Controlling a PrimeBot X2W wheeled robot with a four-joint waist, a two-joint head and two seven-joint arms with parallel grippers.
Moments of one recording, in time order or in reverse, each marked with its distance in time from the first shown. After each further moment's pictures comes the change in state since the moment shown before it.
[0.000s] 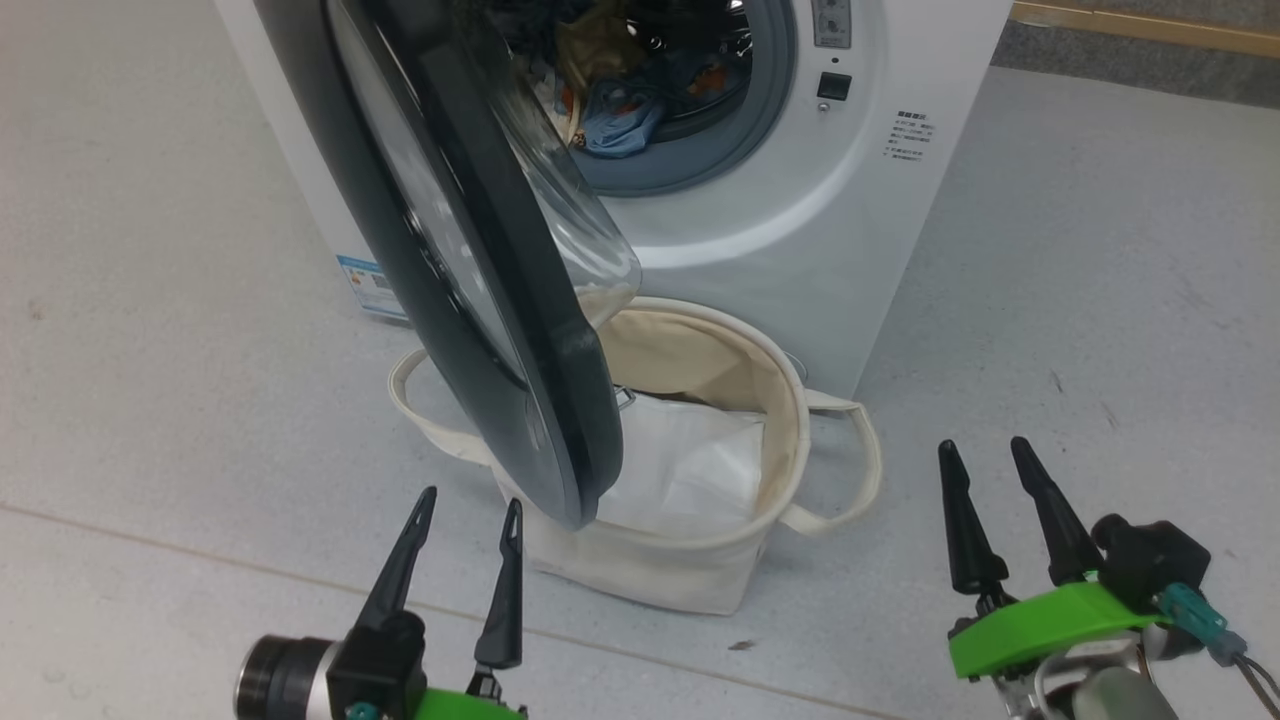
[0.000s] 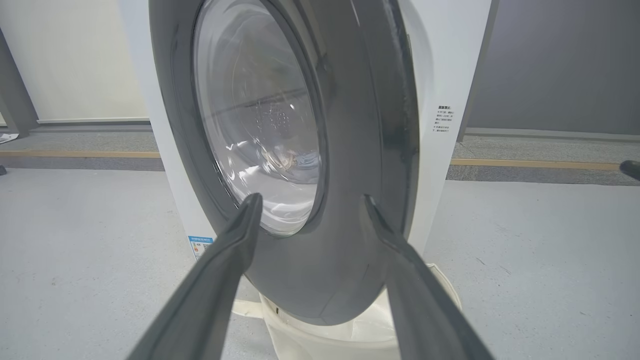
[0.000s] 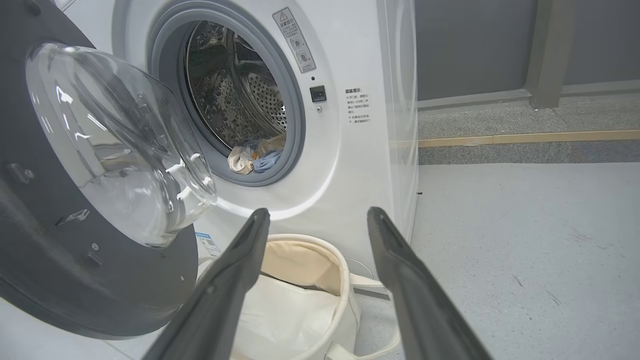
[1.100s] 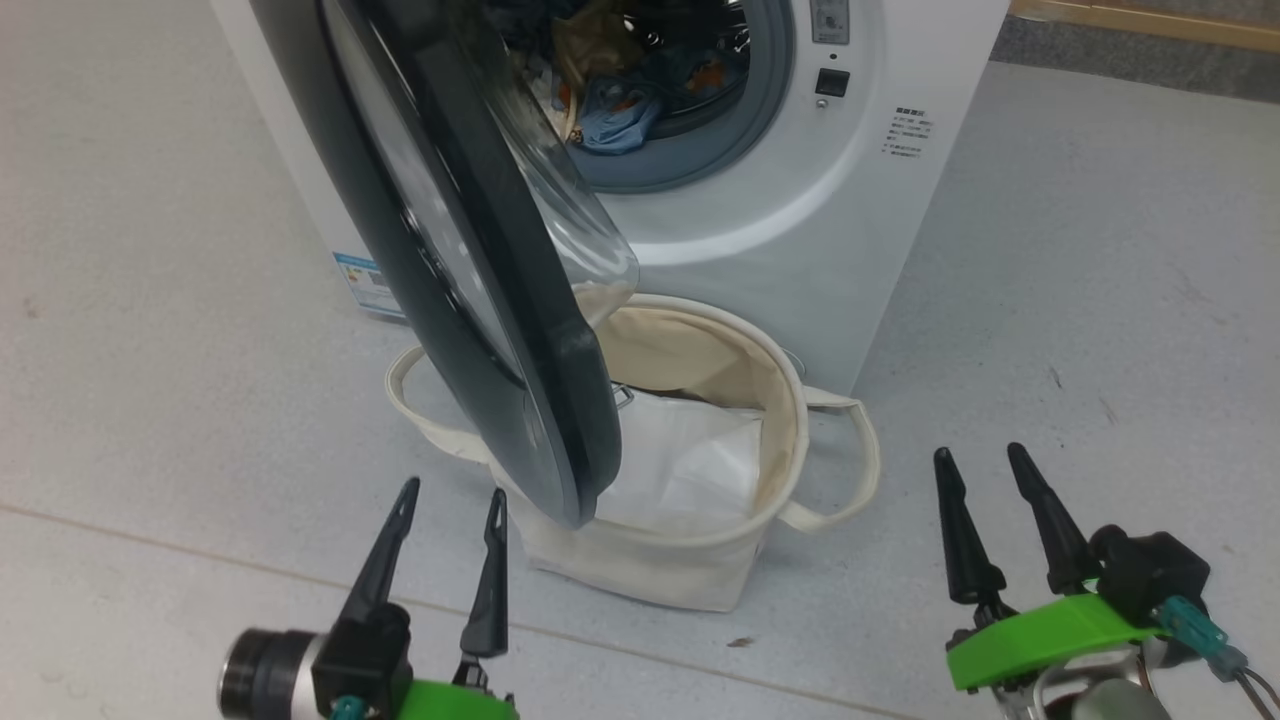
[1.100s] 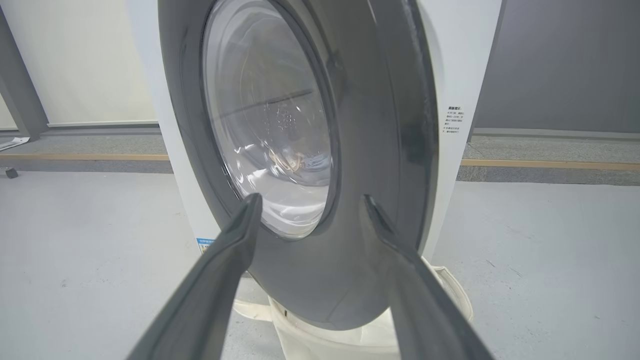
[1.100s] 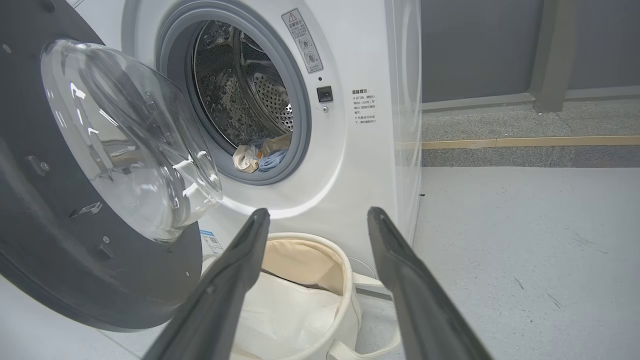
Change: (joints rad) left arm -0.002 -0.008 0.033 0.010 0.012 -0.008 0.000; right arm 0.030 0.006 0.017 -0.040 -0.021 0.000 0.000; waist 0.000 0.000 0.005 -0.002
